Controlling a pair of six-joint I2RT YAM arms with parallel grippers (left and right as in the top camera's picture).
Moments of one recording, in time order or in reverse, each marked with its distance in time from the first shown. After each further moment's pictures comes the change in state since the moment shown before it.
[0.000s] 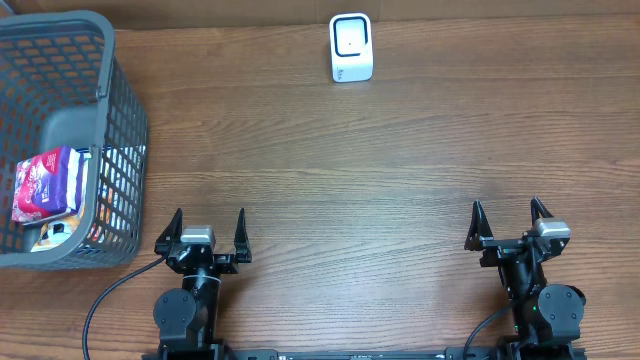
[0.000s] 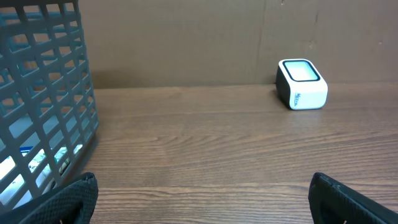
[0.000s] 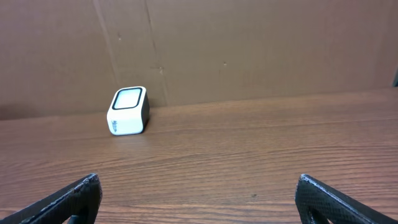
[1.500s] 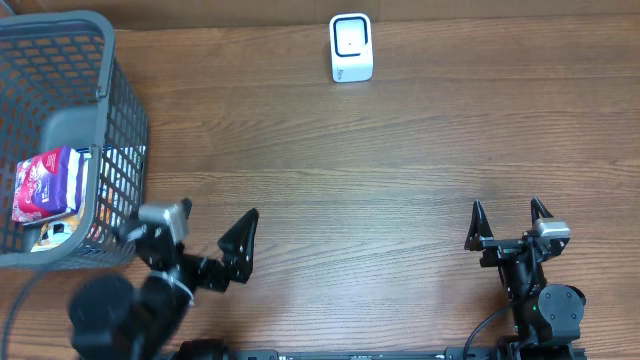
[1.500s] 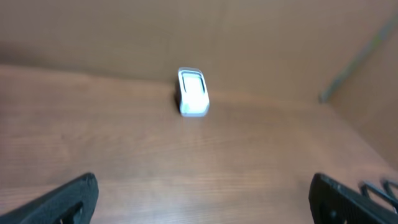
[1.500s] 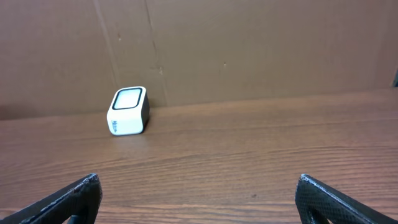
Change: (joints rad) left arm 0.000 0.438 0.904 -0.674 0.343 -0.240; right arm 0.000 0.000 0.000 0.000 0.000 -0.001
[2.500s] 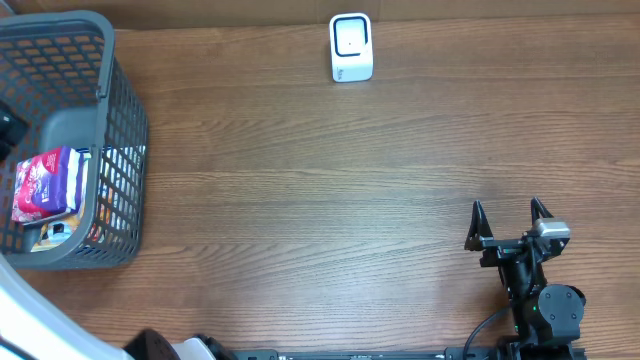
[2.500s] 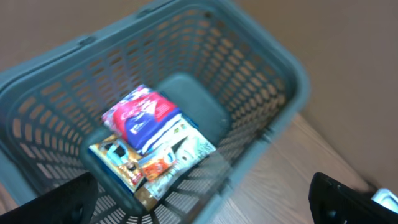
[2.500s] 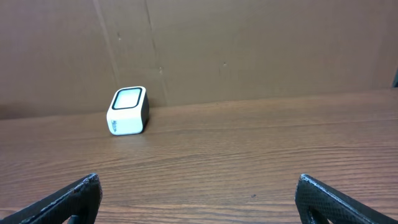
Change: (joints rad) left arm 0.657 1.053 1.348 -0.719 -0.311 -0.081; right arm 0.000 -0.001 0.000 0.000 0.000 -0.002
